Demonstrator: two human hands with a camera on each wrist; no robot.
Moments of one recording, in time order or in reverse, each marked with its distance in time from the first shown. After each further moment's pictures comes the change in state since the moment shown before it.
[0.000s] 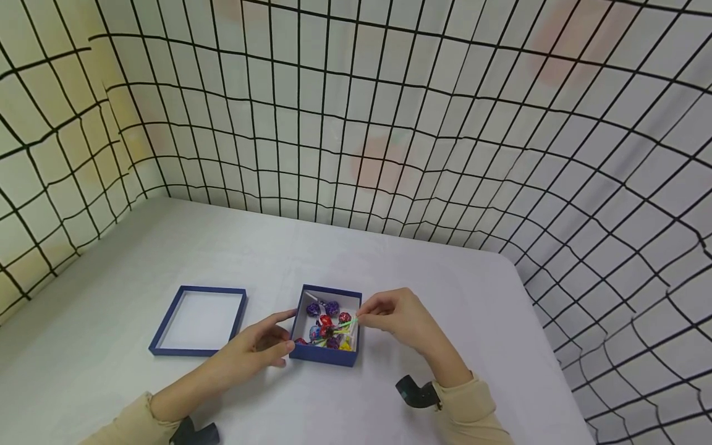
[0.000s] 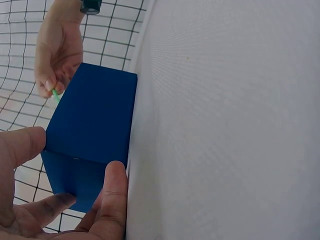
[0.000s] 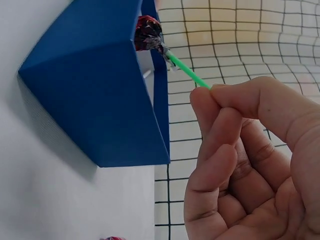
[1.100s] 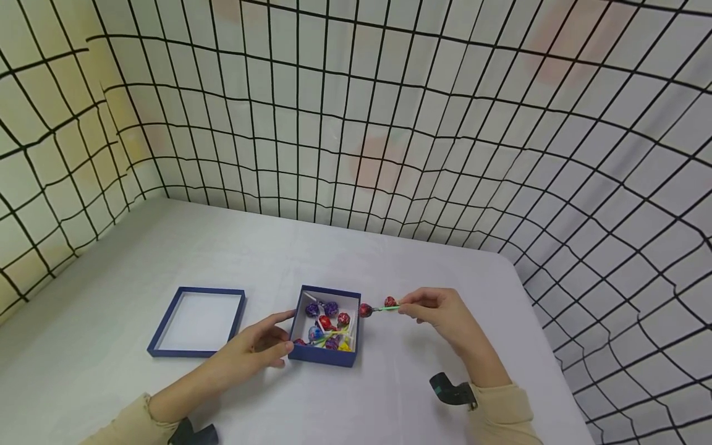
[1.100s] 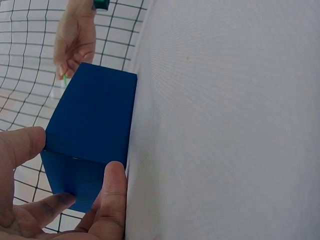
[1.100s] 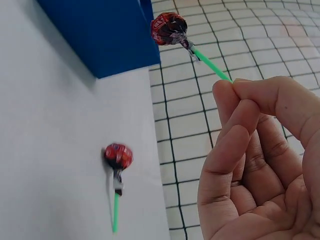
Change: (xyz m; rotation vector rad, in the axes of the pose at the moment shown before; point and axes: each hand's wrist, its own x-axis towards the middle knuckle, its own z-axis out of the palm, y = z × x) left_hand 0.001 0.001 0.000 -0.012 -0.006 -0.011; right_hand -0.023 0.043 -0.048 0.142 0.151 0.072
